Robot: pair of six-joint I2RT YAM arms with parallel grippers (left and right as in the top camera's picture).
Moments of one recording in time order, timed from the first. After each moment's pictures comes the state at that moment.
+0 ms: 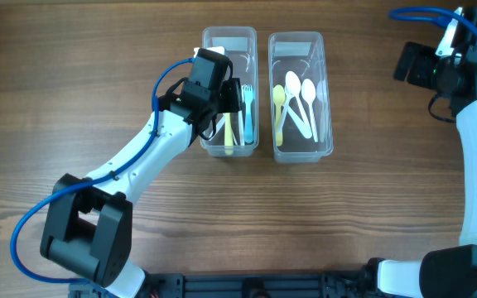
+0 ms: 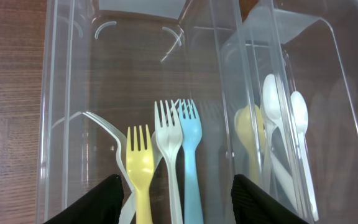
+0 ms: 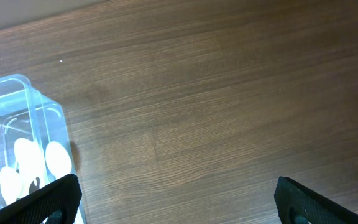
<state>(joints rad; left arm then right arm) -0.46 1.75 1.22 -0.32 0.00 -0.47 -0.17 1.54 1.53 -0.88 0.09 0.09</state>
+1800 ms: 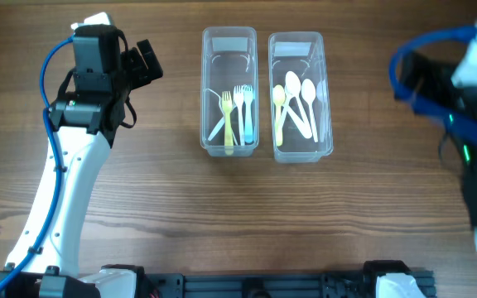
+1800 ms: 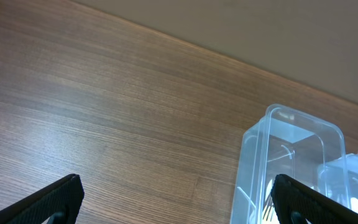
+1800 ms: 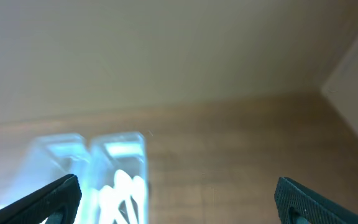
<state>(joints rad) -0.09 1.45 1.30 -0.54 -0.15 -0.38 0.02 1.03 1.53 -0.88 0.09 0.09</state>
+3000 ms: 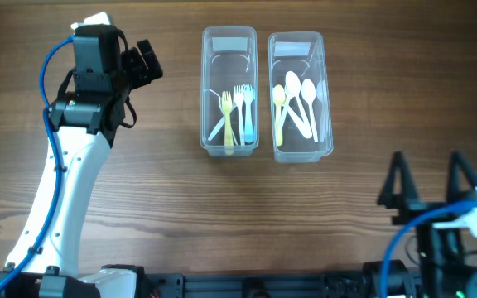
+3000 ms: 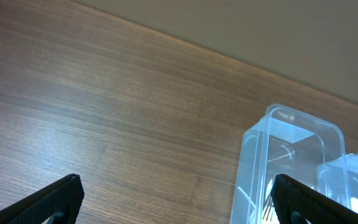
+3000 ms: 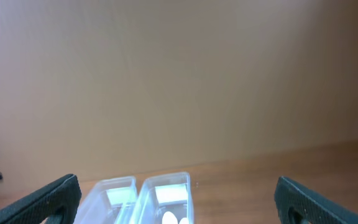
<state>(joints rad) -0.09 1.45 1.30 -0.54 -0.15 -0.38 0.07 0.13 0.63 -0.38 0.02 0.23</state>
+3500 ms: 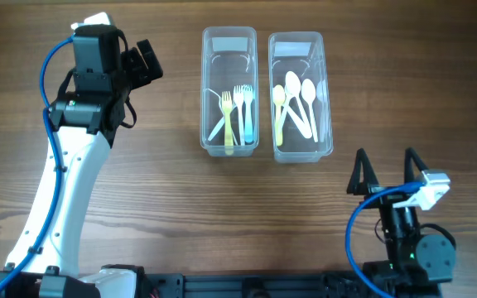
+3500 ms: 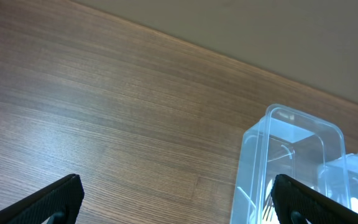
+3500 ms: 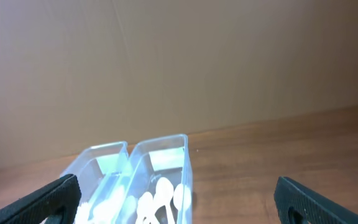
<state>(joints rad) -0.09 1.45 1.30 -0.54 -0.15 -0.38 0.07 0.02 0.22 -0.14 -0.01 0.25</state>
